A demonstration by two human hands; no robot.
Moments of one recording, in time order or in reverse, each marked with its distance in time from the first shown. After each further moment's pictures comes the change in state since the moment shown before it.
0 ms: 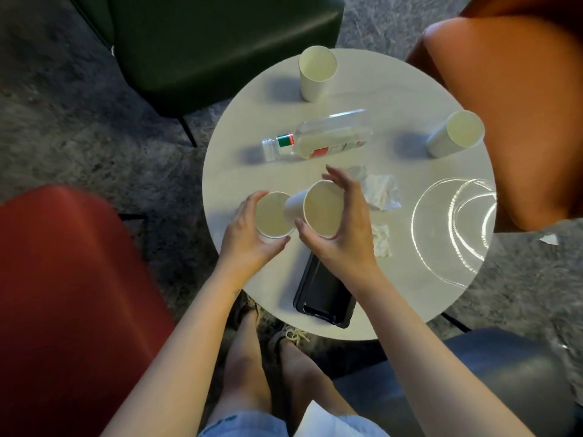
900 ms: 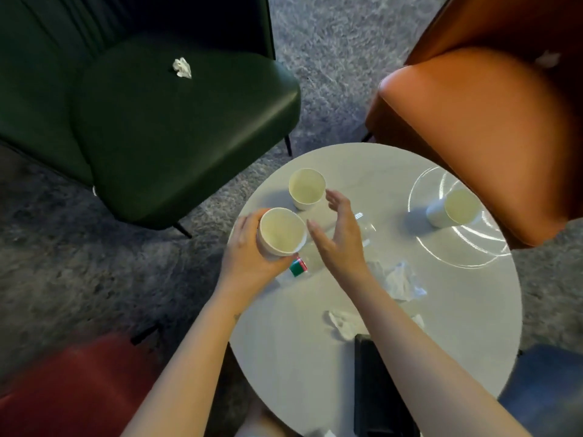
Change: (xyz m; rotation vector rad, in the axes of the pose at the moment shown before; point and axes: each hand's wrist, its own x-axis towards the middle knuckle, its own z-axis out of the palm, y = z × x) left_hand 0.203 0.048 -0.066 0.040 -0.132 0.227; right_hand 0.190 0.013 0.042 0.019 0.175 0.366
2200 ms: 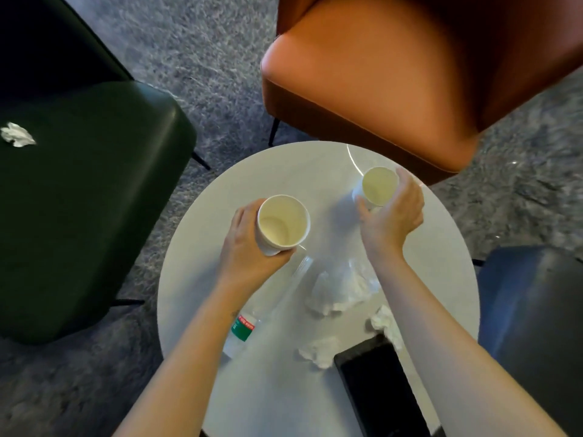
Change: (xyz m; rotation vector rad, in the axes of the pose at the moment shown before) left_hand 0.102 0.061 0.096 0.005 -0.365 0.241; right_hand 0.054 0.100 -0.117 -0.309 0.814 0.439
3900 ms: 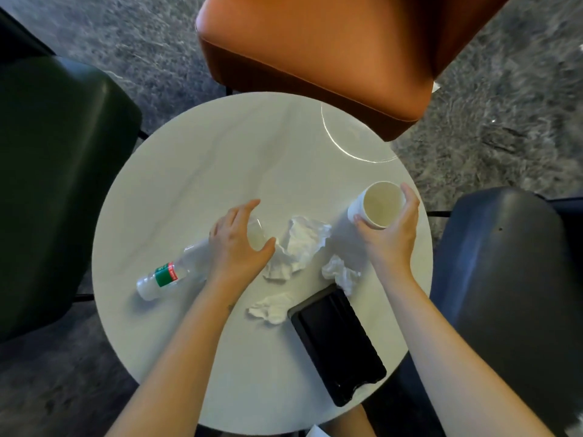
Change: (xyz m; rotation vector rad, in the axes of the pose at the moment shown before) left_hand -0.055 0.008 0.086 0.170 -0.124 -0.037; right_hand -0.050 0.131 -0.078 0.244 -0.072 0.140
